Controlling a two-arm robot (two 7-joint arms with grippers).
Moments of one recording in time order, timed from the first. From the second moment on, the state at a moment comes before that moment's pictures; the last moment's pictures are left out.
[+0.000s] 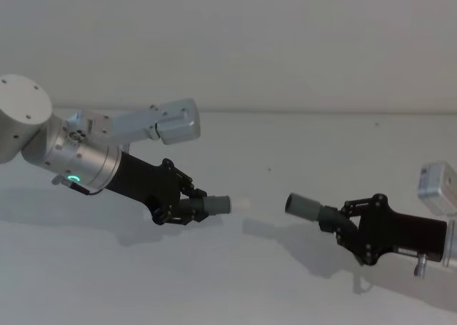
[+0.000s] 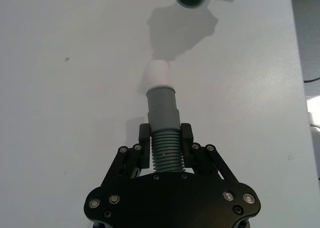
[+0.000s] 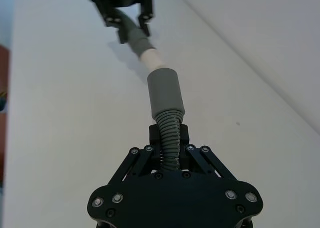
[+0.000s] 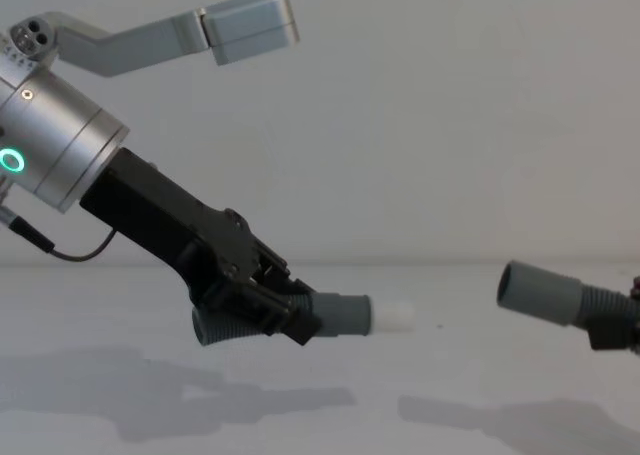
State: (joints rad) left arm -0.82 0.57 0.80 -1.44 -0.19 0.40 -1.12; right arm 0.23 0.69 -0.32 -1.53 0.34 -0.12 0.94
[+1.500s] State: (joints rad) left arm -0.86 0.58 0.85 -1.44 -0.24 0.37 -1.20; right arm 0.22 0.72 -0.38 -1.55 0.24 -0.24 0.90
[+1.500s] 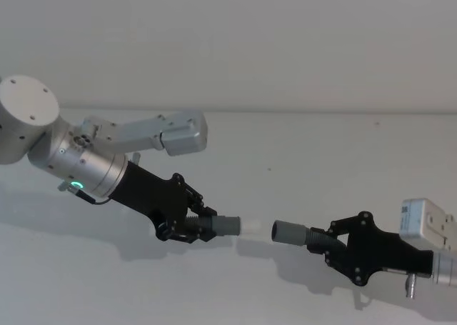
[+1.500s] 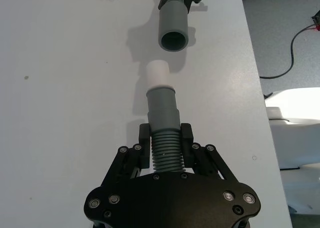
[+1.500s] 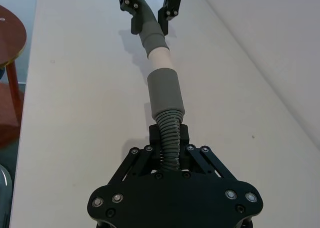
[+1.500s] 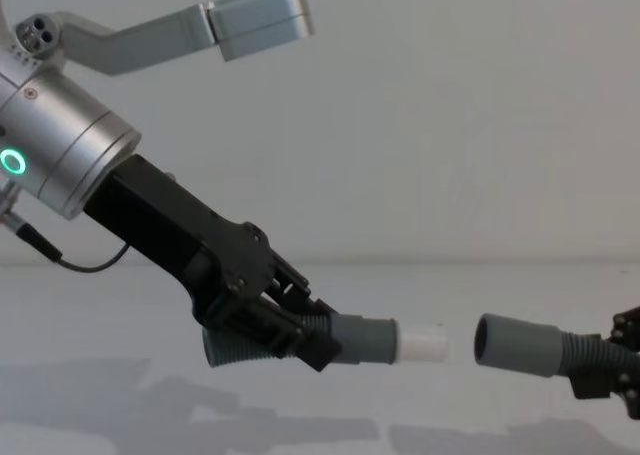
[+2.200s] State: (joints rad) left arm -0.87 0.59 0.86 -1.44 -0.26 0.36 -1.21; right arm 0.24 0.70 -0.41 -1.53 0.23 -0.20 0.88
